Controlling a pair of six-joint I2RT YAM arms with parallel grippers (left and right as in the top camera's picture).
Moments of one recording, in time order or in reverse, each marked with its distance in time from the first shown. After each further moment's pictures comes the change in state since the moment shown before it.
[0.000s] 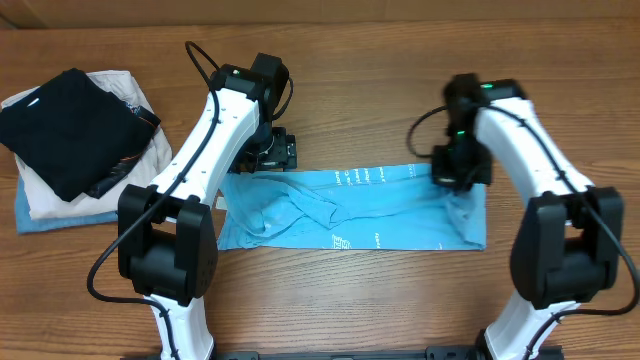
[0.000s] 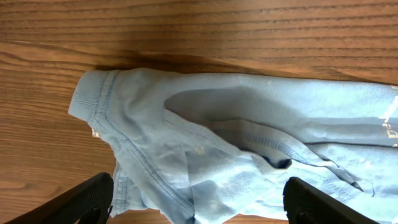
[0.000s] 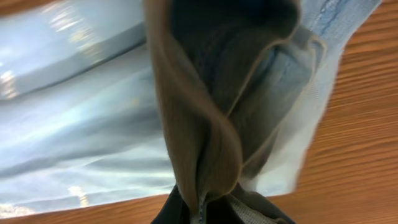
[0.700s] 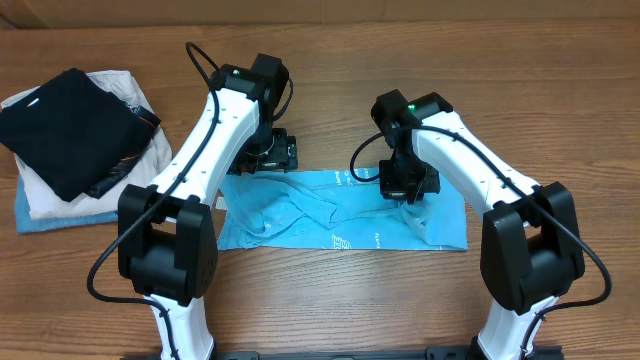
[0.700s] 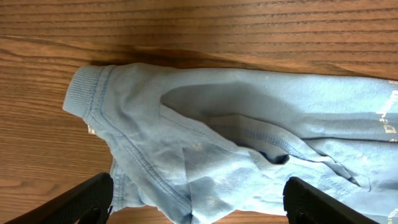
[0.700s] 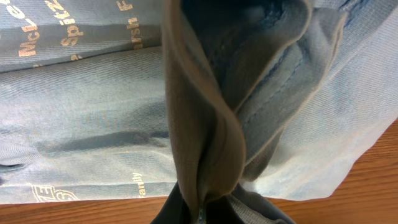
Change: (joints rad) left arm 0.000 0.000 0.000 -0.007 0.014 0.000; right arm 0.262 0.035 -0.001 0.048 -0.001 0.103
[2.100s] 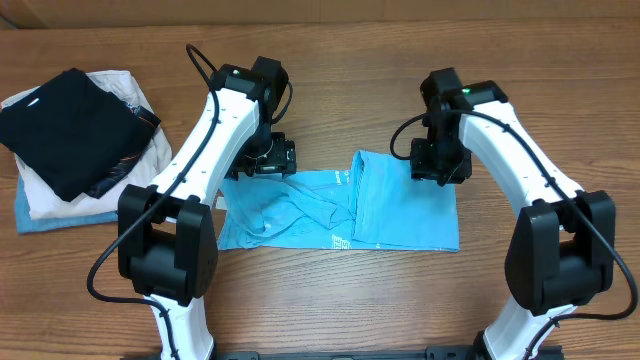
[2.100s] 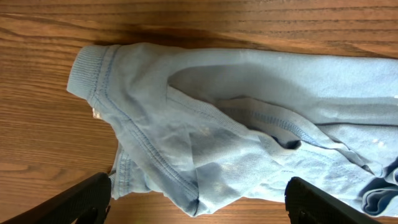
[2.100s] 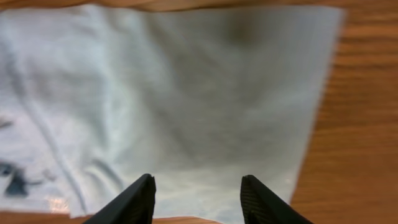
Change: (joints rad) left arm 0.000 0.000 0.000 -0.048 -0.001 0.000; right arm -0.194 -0.054 -0.001 0.082 -0.083 -0.146
